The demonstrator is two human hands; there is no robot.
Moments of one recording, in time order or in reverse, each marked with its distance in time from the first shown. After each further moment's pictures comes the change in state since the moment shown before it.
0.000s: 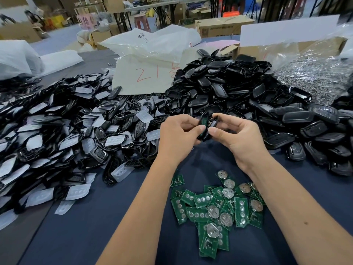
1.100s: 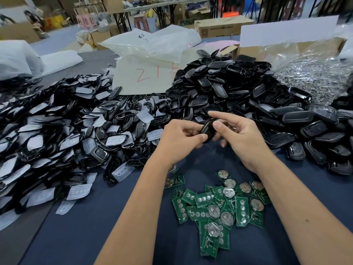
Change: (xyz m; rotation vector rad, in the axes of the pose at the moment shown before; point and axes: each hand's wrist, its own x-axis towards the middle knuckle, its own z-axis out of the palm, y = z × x) left_hand -0.001 -0.001 -0.013 0.064 -0.272 0.073; right_hand 0.003 -0.002 -0.012 -0.261 -0.151 -0.135
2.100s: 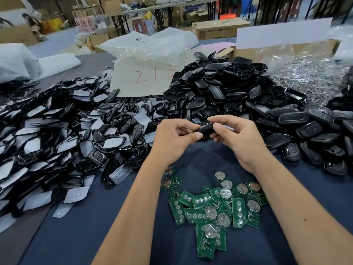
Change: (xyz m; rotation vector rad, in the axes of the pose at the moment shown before) left_hand 0.004 -0.003 -0.001 -0.062 0.104 0.035; right_hand 0.001 0.004 -0.004 0.167 0.002 0.018
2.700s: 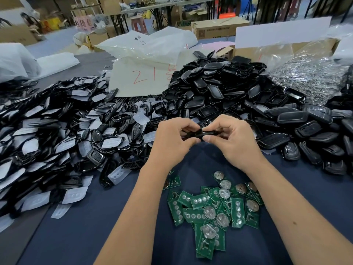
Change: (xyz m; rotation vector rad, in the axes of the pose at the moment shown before) left_hand -0.005 0.004 0.003 0.317 0.058 0.157; right_hand -0.004 -0.005 0.007 -0.437 -0.026 -0.217
